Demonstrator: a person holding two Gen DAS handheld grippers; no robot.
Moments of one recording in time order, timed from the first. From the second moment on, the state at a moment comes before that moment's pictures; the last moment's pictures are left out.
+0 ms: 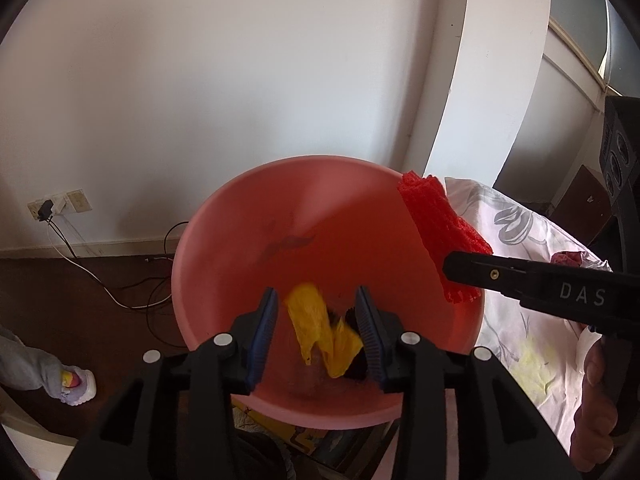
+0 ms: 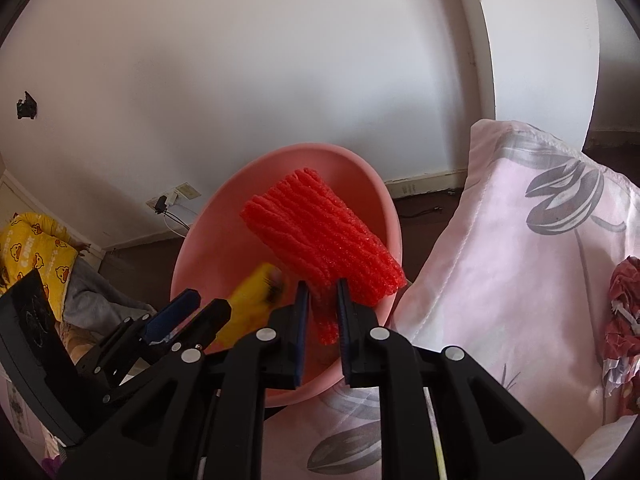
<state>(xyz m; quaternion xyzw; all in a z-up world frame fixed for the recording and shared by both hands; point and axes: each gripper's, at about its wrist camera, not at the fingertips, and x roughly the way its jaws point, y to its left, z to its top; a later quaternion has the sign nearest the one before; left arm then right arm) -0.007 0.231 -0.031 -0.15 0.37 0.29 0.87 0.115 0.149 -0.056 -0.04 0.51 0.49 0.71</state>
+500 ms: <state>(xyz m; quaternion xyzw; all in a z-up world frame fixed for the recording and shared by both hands) -0.024 0.223 -0.016 -0.16 0.35 0.28 0.88 0.103 0.134 -0.035 -0.06 0.46 0.49 0.74</state>
